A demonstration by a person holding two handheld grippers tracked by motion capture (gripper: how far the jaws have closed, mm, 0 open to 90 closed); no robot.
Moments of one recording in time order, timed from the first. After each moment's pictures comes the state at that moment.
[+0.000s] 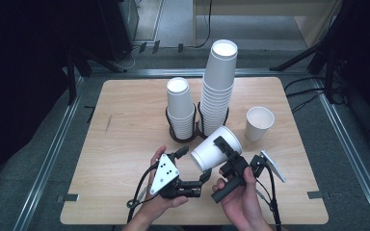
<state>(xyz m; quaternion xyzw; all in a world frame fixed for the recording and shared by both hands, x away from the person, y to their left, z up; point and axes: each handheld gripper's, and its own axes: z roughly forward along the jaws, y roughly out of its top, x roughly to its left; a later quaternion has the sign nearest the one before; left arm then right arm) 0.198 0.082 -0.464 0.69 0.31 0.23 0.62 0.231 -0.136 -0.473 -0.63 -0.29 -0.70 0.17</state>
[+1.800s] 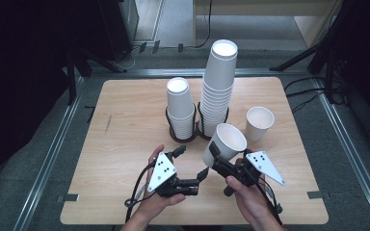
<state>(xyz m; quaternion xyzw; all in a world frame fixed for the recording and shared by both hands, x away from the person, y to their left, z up) 0.201 0.088 -0.464 0.69 0.32 0.23 0.61 0.227 -0.128 -0.467 -0.49 -0.53 -0.65 -0.25</state>
